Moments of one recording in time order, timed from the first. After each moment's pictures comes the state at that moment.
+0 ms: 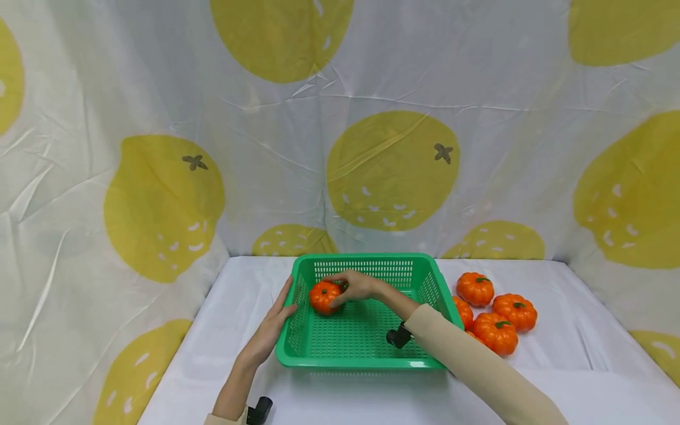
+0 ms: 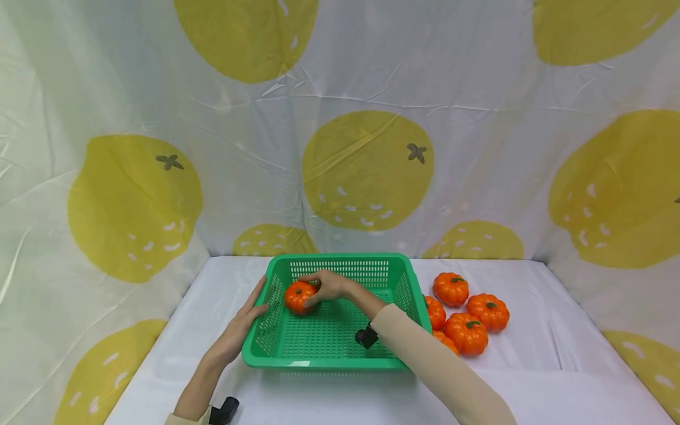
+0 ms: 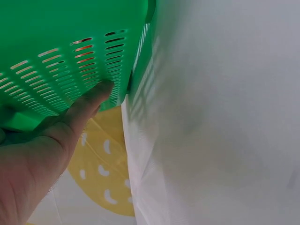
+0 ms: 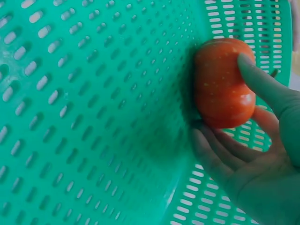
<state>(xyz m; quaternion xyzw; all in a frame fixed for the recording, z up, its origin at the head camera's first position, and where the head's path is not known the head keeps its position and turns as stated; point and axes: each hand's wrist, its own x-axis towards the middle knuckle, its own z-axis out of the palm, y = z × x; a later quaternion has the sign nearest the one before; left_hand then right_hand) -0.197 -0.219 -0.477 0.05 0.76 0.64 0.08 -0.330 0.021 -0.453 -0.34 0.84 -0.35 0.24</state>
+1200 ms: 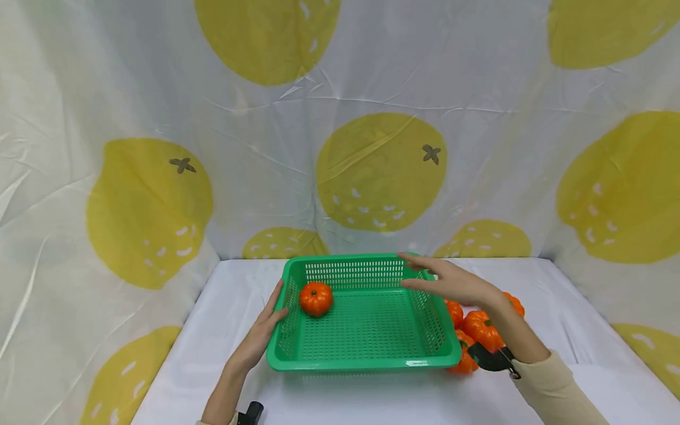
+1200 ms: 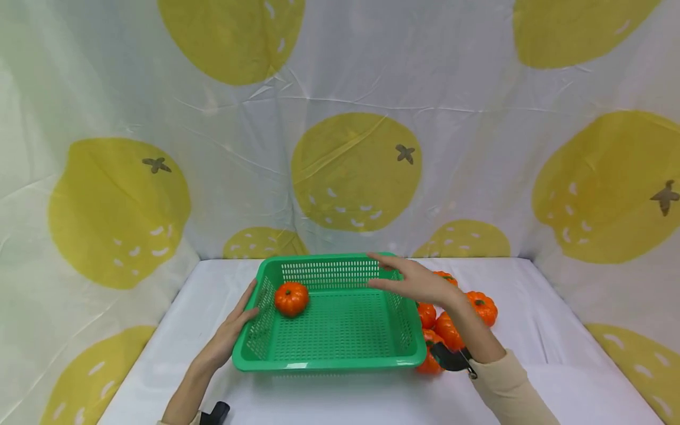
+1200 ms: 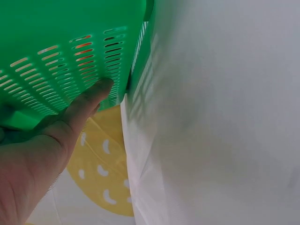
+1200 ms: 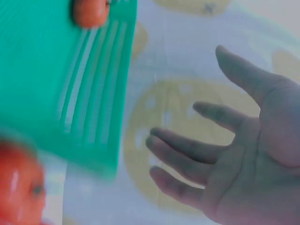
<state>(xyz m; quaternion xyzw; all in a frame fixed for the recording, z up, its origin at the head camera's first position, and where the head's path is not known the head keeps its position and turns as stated) -0.194 -0.222 -0.478 0.07 0.76 0.64 0.08 -0.249 0.196 -0.360 -0.26 0.89 -0.35 0.12</state>
